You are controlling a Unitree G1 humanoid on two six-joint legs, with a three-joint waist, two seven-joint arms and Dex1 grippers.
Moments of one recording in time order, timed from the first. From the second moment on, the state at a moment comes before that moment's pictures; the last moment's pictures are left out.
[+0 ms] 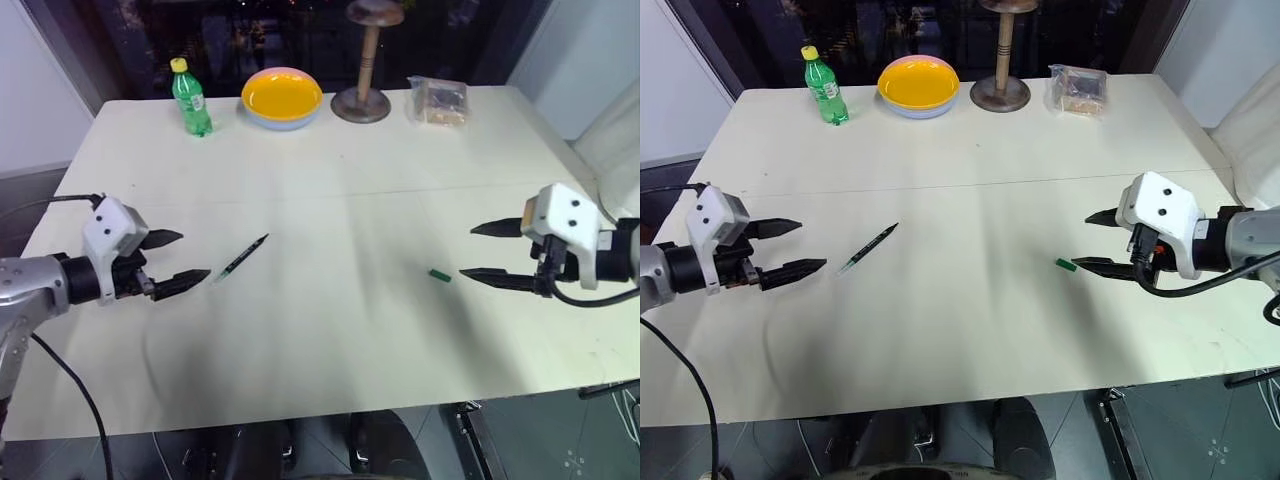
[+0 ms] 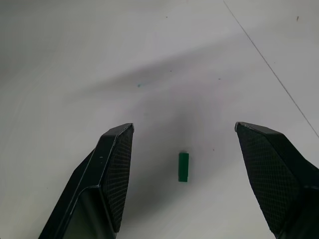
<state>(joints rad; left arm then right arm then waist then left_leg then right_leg) -0.10 0.98 0.35 -0.33 -0.55 0.66 -0.96 -0.21 -1.20 -0.29 -0.45 0.48 0.67 1.11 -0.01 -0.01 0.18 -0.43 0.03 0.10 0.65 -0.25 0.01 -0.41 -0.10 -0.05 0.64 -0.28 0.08</state>
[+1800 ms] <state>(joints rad) -0.39 0.69 -0.03 0.22 -0.17 0.25 -0.91 -0.14 -1.06 -0.60 -0.77 0.86 1.00 0.82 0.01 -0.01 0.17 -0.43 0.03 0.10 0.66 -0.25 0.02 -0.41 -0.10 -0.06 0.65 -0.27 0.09</state>
